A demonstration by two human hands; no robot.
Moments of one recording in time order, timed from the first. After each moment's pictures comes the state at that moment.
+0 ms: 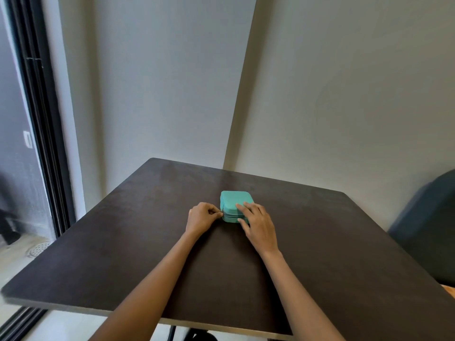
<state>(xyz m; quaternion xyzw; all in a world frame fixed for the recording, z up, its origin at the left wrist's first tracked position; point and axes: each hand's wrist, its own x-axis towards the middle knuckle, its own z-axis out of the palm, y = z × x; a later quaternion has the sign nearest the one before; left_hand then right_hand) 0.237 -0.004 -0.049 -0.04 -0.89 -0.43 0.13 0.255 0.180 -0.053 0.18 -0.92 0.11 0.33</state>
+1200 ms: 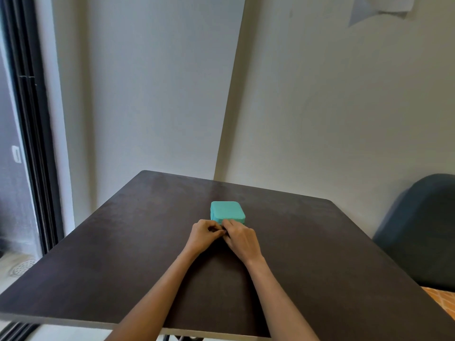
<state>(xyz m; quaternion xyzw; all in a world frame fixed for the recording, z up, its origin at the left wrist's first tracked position) 0.267 0.021 -0.047 -0.12 -0.85 -0.50 0.12 0.268 0.164 -0.048 0.23 -0.92 0.08 0.30</state>
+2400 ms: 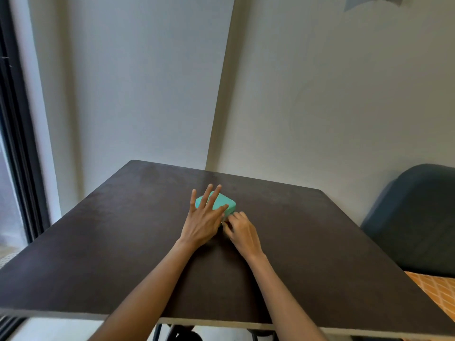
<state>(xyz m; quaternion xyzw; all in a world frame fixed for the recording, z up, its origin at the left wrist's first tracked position) 0.260 0.032 -0.047 -0.19 -0.90 -0.03 0.38 0.282 0.184 -0.048 0.19 -0.93 0.15 0.29</state>
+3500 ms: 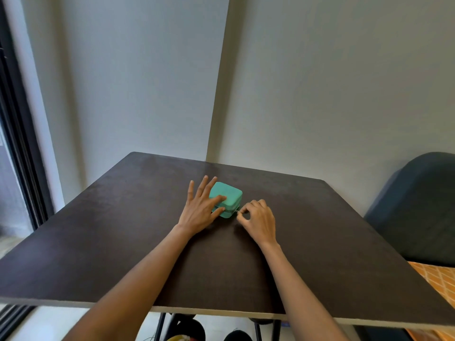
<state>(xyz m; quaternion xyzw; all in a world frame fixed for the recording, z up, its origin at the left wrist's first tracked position) 0.237 0.030 -0.059 -0.21 -0.91 -0.06 0.35 0.275 0.224 -0.047 0.10 -0.93 0.12 0.33</state>
